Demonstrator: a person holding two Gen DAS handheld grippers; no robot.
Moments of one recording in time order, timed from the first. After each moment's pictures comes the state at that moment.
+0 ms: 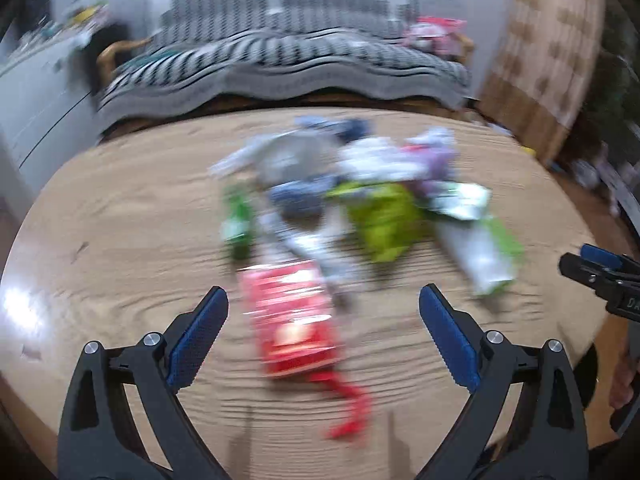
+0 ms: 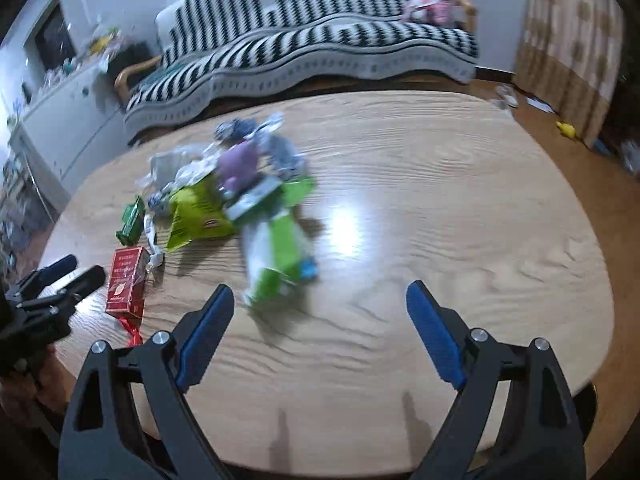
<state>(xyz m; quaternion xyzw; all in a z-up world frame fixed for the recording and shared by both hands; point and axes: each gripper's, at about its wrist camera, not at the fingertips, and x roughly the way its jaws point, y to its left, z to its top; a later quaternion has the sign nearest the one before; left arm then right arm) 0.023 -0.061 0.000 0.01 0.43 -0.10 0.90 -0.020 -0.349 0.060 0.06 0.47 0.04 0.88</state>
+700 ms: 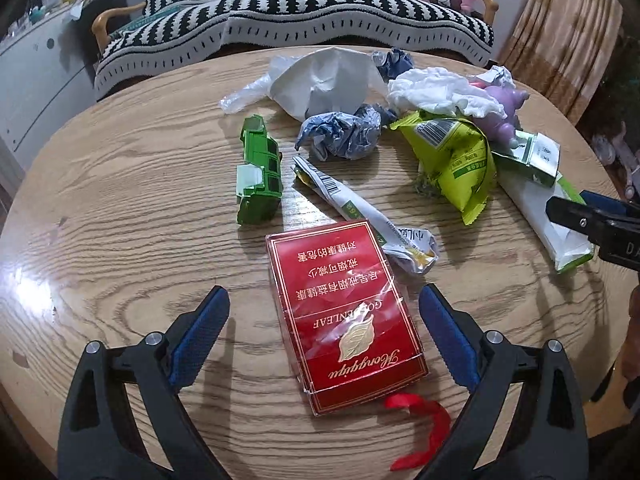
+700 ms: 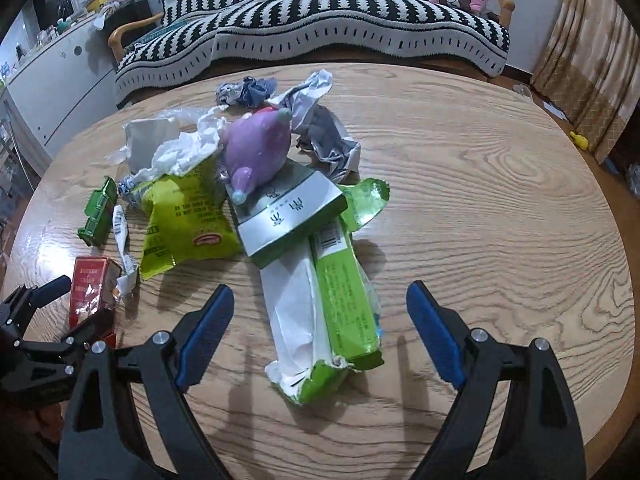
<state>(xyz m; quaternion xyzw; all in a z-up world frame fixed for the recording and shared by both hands) 0.056 -0.054 -0.063 0.03 0.49 -0.09 0.87 0.053 -0.311 0.013 0.02 0.51 0.04 0.86</state>
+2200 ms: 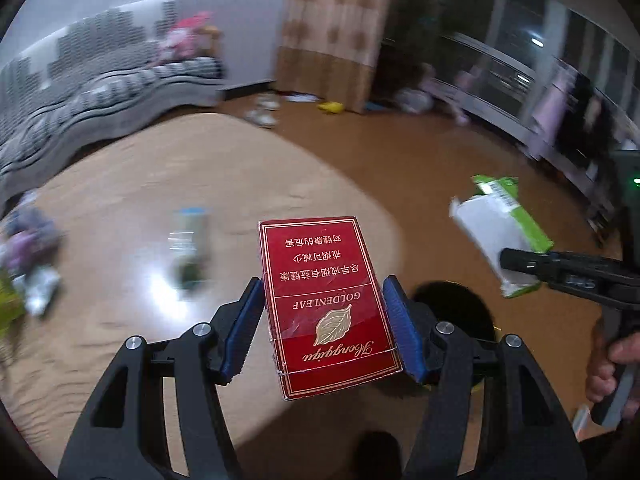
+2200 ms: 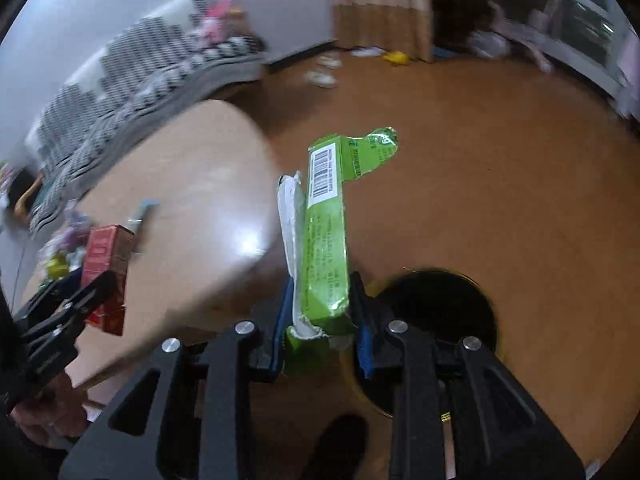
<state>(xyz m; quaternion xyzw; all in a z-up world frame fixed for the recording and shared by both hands) -0.122 -0.436 -0.018 0.12 0.36 -0.43 0.82 -0.267 -0.695 0.049 0.23 0.44 -0.21 0.84</state>
